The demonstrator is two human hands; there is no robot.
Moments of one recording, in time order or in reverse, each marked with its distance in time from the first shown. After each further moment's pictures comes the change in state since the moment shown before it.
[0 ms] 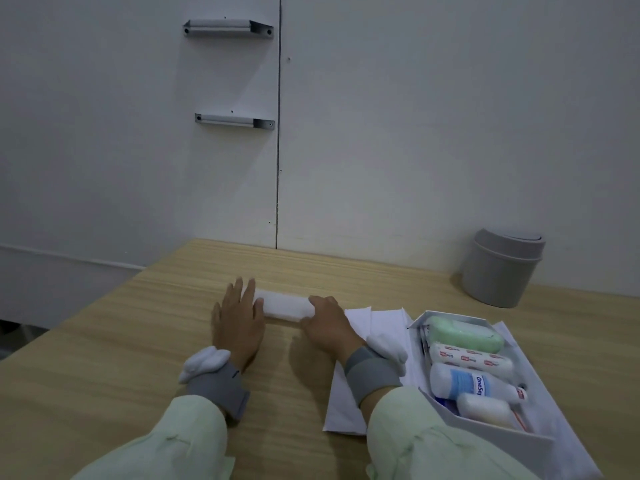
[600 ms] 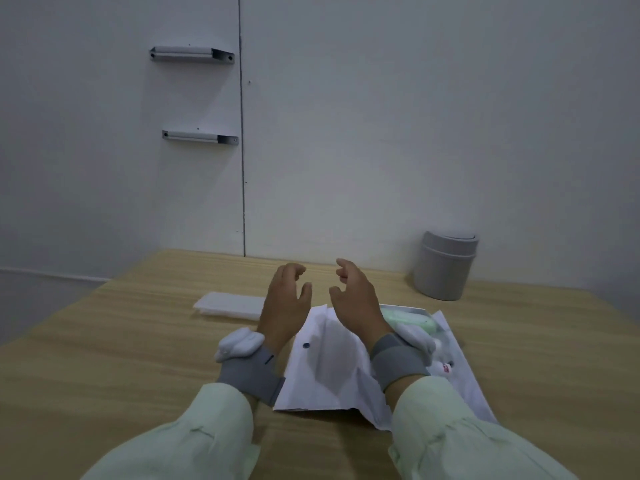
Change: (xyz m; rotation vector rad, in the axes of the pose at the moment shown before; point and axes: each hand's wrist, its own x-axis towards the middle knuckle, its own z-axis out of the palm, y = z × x) left_hand -0.046 0.140 0.001 -0.446 0.015 0.342; right_hand -0.057 0.041 -0.088 0.245 0.413 -0.068
